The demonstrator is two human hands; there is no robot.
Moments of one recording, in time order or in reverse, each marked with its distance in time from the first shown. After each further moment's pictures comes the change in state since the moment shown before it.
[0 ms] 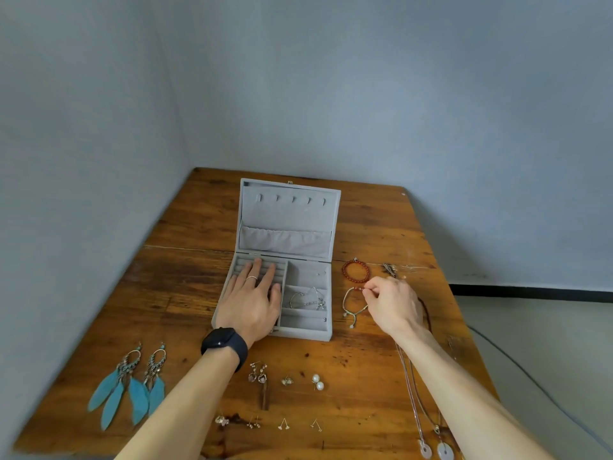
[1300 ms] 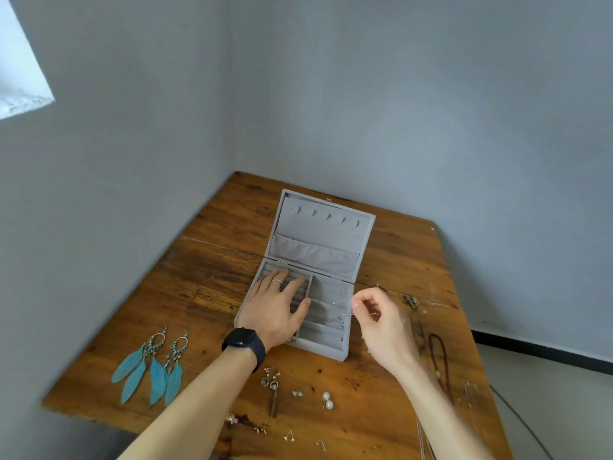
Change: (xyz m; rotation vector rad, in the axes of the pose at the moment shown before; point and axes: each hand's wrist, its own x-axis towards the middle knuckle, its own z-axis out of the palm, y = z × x) left_hand -0.002 -0.003 0.001 -0.087 0.088 0.026; right_hand -0.029 -0.059 -0.029 0.515 -0.084 -0.231
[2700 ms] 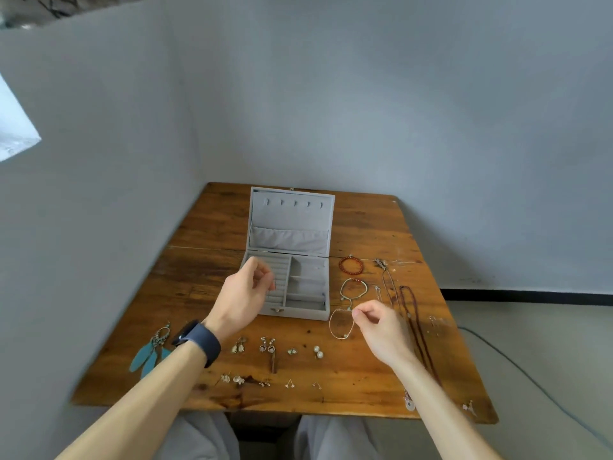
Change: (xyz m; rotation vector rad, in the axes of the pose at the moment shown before) left_hand -0.058 0.018 -0.085 -0.567 0.014 0.028; right_hand -0.087 0.023 -0.015 0.044 0.020 0.346
